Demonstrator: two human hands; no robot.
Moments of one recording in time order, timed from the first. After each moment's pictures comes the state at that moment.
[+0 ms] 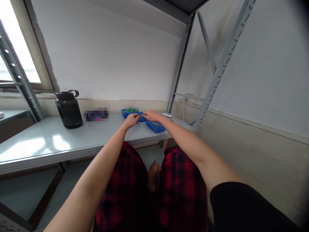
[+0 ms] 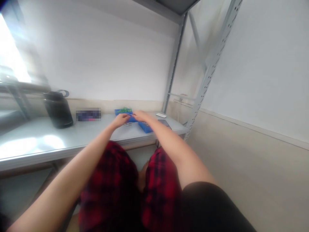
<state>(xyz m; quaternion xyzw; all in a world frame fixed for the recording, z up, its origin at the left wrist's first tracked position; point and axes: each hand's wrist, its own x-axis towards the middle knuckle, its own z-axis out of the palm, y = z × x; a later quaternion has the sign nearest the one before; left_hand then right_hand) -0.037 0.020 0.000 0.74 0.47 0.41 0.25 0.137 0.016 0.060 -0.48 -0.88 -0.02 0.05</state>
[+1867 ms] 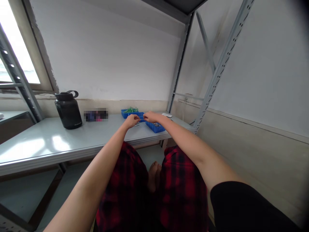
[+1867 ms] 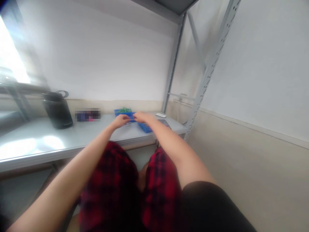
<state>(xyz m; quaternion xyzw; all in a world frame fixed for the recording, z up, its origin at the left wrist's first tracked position) -0.039 0.015 0.001 0.76 0.49 0.37 0.22 0.149 0.026 0.050 -0.48 -0.88 -0.06 -0.01</state>
